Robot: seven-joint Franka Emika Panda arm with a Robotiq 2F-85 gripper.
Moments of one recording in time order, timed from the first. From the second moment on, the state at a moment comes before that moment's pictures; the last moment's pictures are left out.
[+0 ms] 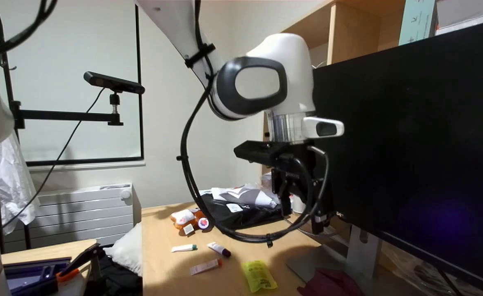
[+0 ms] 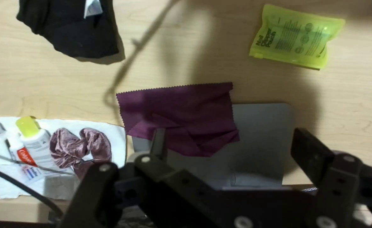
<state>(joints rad) -0.08 0.12 -0.16 -2.32 -0.03 2.59 -0.17</state>
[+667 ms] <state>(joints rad) -0.11 0.41 -0.15 -2.12 -0.06 2.59 -0.09</state>
